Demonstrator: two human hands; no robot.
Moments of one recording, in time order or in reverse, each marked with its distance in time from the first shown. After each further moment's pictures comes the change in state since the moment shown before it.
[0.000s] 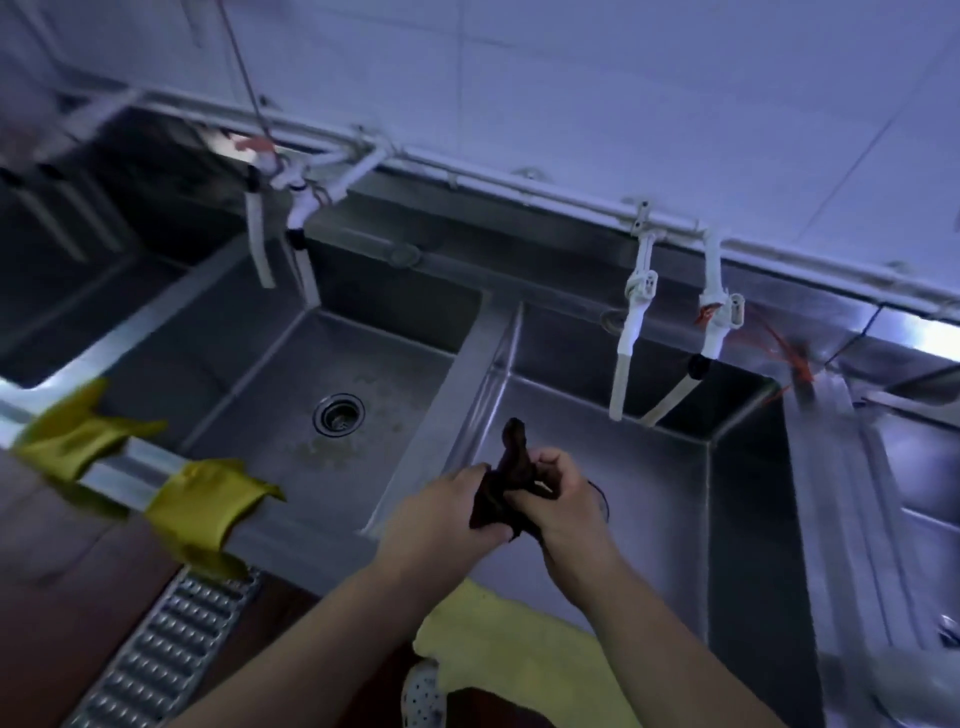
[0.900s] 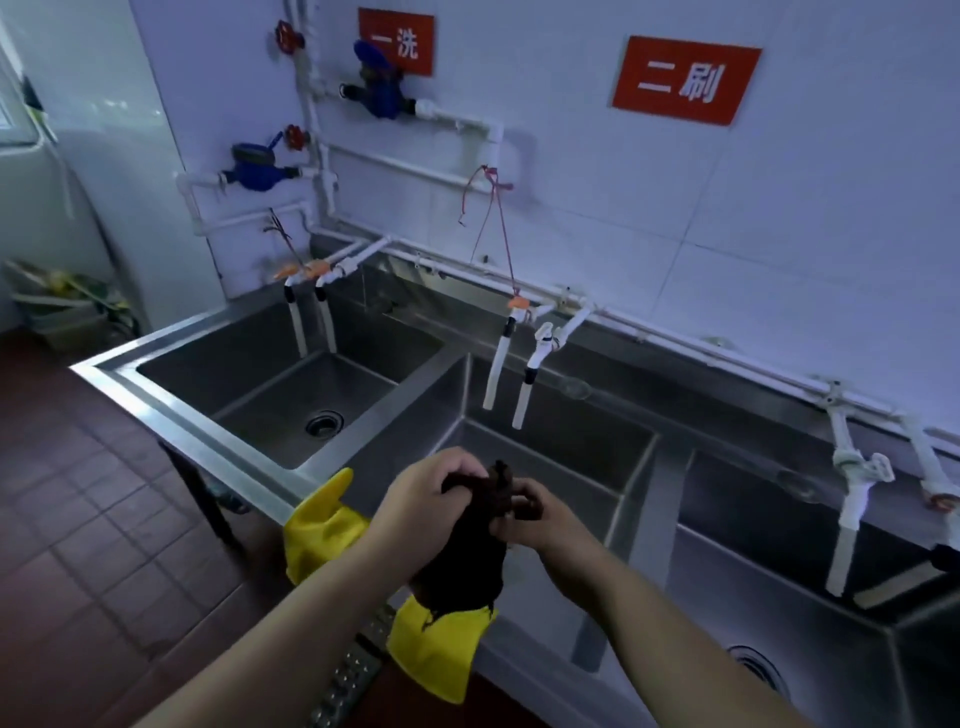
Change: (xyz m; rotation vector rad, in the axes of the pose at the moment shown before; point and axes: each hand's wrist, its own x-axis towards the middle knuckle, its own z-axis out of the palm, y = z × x) left_hand -0.070 -0.216 -0.273 -0.480 0.379 -0.047; right_hand 0.008 -0.068 0.327 -0.208 -0.488 -0.038
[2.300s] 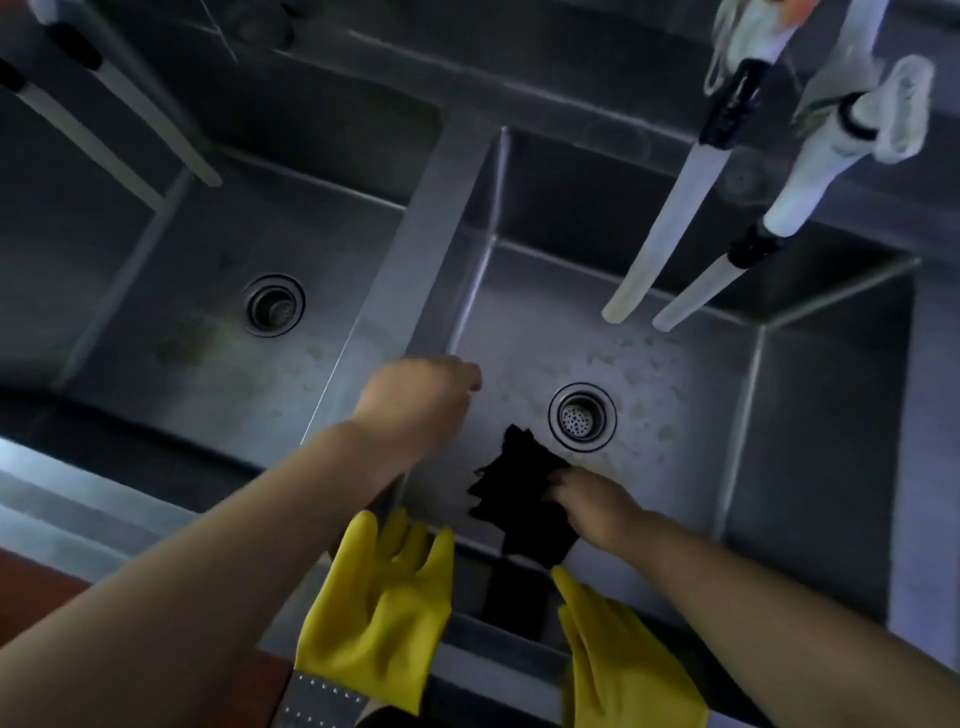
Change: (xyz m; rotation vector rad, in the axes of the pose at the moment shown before) left_hand 0.340 -0.285 -0.005 0.912 -0.620 0.191; right_hand 0.316 0.252 -0.021 -1.192 -0.418 0.324
